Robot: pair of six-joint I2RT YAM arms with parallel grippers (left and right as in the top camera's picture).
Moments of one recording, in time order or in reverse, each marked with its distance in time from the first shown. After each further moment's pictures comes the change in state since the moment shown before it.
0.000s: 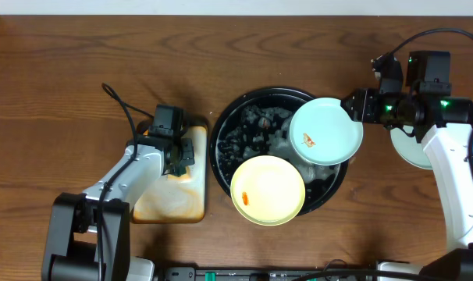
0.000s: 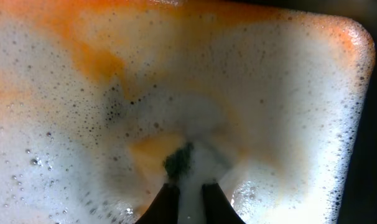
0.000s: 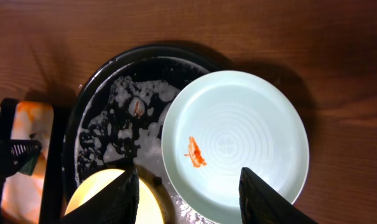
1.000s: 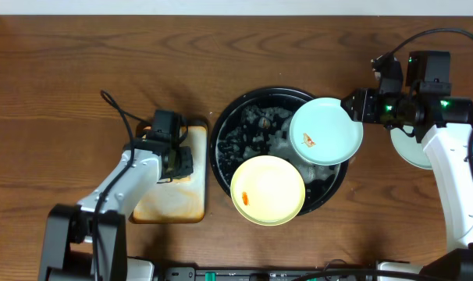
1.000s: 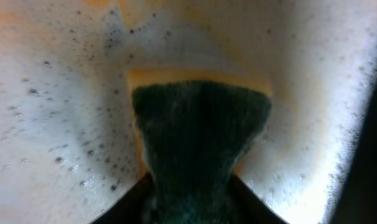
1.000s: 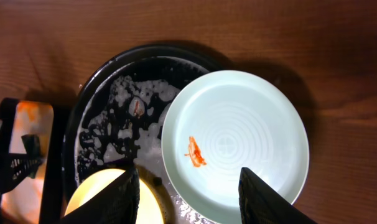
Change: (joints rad) left arm 0.000 -0.043 -0.017 -0.112 0.034 -0.009; right arm 0.000 0.000 0.000 -0.001 0.000 0.000
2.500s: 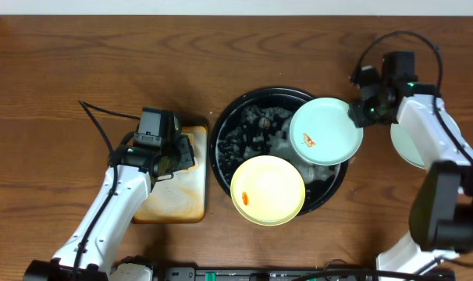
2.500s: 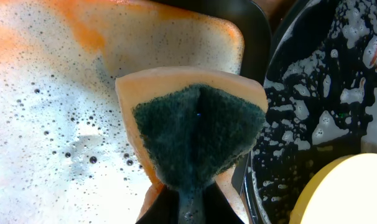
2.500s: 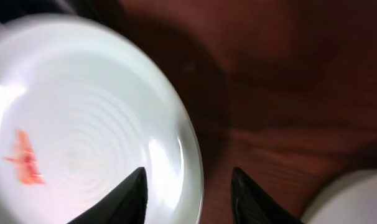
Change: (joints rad) left arm 0.000 -0.229 0.024 -0.058 0.123 -0.099; right arm 0.000 0.359 0.000 0.135 0.306 -0.431
